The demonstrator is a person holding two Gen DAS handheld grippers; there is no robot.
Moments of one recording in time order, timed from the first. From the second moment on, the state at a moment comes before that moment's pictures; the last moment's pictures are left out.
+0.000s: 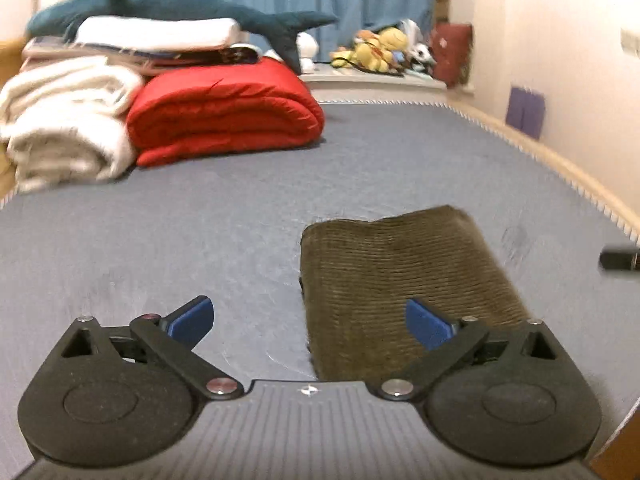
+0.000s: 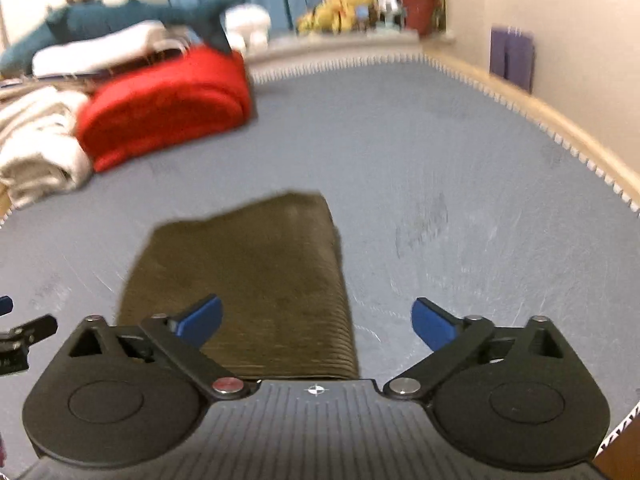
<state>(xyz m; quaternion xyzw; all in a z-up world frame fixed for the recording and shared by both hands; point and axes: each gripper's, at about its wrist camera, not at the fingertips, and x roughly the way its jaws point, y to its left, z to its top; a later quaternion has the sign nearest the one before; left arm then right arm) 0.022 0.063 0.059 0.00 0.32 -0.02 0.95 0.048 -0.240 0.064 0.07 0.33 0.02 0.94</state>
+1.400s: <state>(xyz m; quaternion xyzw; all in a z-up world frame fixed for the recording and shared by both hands) 0.034 0.011 -0.012 0.00 0.40 -0.03 0.92 0.066 -0.200 -0.026 0.00 0.37 0.04 0.93</state>
